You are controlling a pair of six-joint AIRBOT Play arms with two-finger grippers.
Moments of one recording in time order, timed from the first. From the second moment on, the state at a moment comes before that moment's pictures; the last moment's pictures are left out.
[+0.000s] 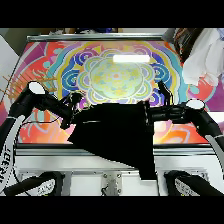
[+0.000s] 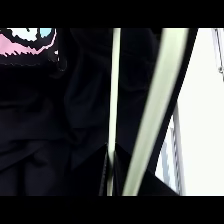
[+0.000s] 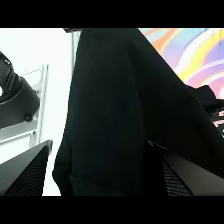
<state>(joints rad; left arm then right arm) -0.07 -1.32 1.09 0.88 -1.58 0.01 0.07 -1.13 0.78 -0.16 1.40 0.02</state>
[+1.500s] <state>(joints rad) -0.07 -1.32 1.09 0.86 -1.59 -0.02 0.08 -1.13 0.78 -0.15 1.35 -0.36</state>
